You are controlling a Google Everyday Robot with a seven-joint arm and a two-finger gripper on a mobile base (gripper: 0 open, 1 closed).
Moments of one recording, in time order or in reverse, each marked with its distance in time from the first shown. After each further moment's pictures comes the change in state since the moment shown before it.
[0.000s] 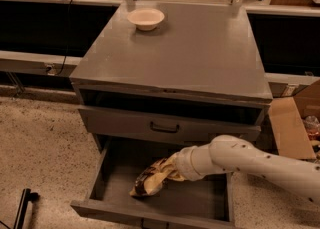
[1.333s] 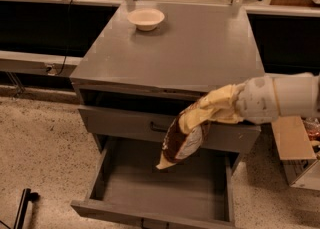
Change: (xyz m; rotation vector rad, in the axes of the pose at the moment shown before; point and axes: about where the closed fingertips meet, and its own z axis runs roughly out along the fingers) arm -0.020 -0.142 -0.280 0.358 -0.111 -0.274
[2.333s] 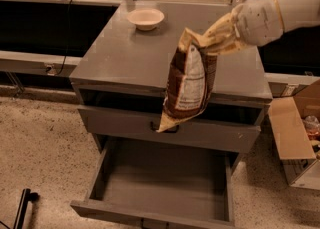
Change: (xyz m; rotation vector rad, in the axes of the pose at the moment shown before) arm 0.077 -0.120 -0.027 -0.101 -0.031 0.035
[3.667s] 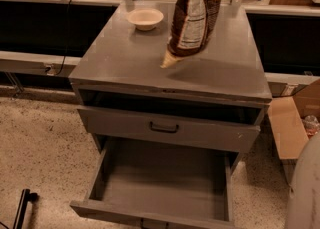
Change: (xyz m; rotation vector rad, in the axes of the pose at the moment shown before) arm 0.109 -0.103 -0.043 0.079 0.282 0.039
